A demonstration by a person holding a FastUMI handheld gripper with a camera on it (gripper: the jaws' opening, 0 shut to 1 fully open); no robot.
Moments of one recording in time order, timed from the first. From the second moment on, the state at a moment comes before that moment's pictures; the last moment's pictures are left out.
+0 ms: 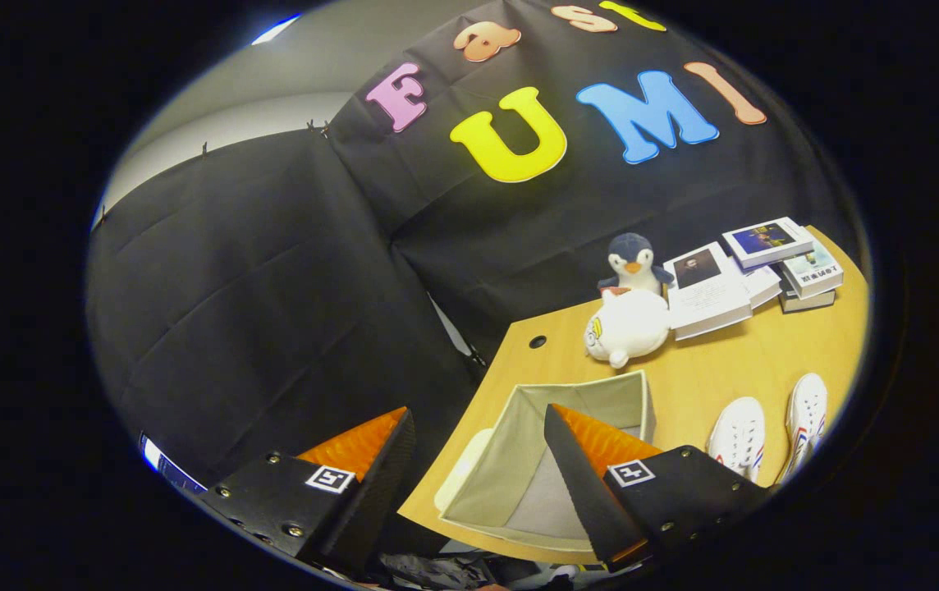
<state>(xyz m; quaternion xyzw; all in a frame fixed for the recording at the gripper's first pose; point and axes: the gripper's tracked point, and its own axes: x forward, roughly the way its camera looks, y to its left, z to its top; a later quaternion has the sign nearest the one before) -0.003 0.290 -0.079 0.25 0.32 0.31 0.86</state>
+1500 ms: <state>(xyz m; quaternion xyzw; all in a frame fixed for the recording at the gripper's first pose) 0.030 0.104 -0.301 0.12 0.47 0.14 0.86</state>
